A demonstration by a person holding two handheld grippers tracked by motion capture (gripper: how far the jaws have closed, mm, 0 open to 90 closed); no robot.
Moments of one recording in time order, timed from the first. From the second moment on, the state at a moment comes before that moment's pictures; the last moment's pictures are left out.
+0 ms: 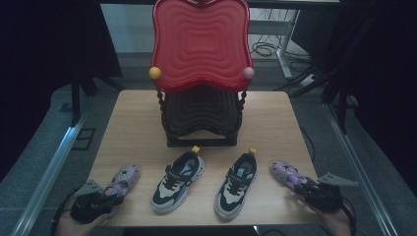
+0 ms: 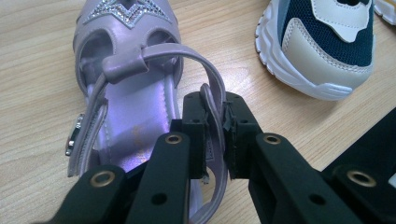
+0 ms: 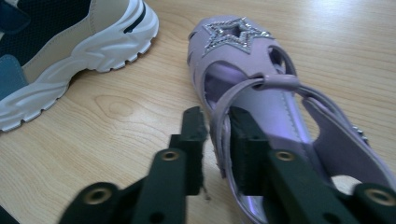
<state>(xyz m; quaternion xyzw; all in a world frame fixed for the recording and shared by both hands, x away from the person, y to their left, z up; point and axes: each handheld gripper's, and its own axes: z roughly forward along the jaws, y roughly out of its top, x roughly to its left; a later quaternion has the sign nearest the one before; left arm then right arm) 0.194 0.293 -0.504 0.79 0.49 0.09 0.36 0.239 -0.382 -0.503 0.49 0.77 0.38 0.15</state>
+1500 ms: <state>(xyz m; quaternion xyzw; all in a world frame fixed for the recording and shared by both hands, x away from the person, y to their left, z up) 0.198 0.319 -0.467 0.73 0.49 0.10 0.48 0.233 -0.370 -0.470 0.45 0.71 0.52 0.15</state>
